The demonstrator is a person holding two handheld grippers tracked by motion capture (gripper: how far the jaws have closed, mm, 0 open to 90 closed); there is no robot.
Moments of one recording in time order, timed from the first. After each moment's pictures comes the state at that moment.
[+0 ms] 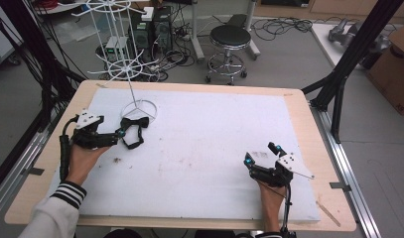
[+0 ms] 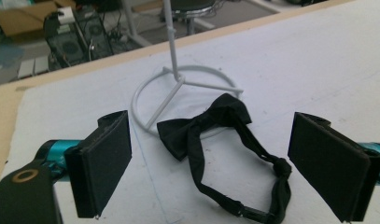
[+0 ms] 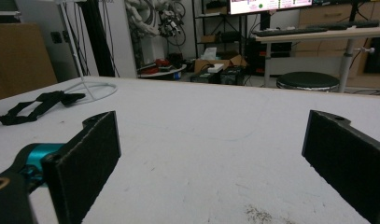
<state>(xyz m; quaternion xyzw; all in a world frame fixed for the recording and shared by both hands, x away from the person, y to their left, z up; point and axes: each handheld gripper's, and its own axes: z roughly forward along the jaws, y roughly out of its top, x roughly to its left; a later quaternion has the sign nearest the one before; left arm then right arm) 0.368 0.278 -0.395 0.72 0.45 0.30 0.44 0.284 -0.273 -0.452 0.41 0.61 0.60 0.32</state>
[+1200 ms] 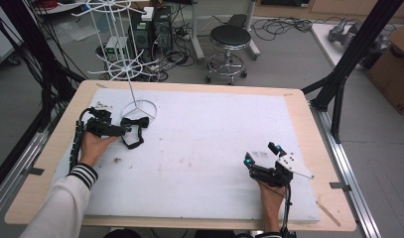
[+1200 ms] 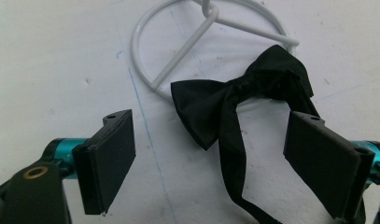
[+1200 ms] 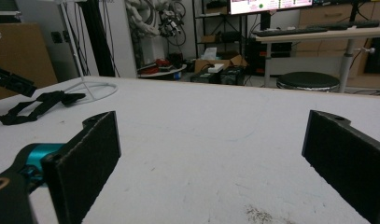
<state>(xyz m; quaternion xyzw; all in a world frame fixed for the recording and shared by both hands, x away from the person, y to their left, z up) 0.424 0.271 -0.424 0.75 0.52 0.22 0.34 0.284 -0.273 -0.453 0.41 0.61 0.59 0.32</state>
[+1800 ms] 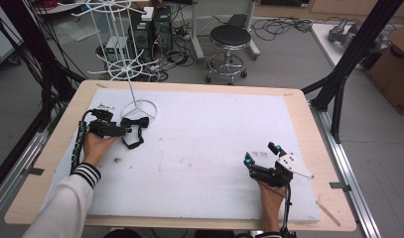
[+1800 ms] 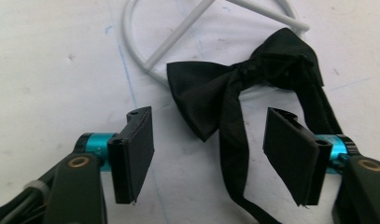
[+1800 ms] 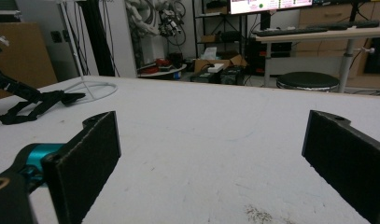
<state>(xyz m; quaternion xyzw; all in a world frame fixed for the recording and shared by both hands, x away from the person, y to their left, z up) 0.429 0.270 -0.432 0.75 0.54 0.19 0.34 0.284 -0.272 -0.453 0.41 0.61 0.59 0.32</state>
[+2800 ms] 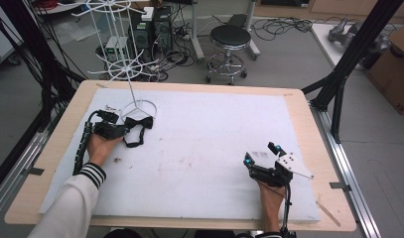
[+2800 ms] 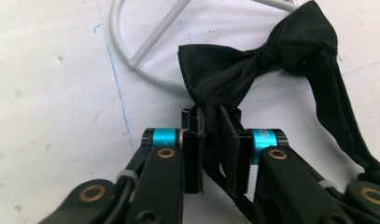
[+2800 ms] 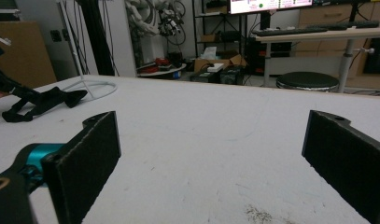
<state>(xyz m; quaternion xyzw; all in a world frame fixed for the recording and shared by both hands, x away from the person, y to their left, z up) 0.425 0.255 -0.433 0.76 0.53 0.21 0.31 0.284 -0.272 -0.452 0.41 0.61 0.59 0.32</state>
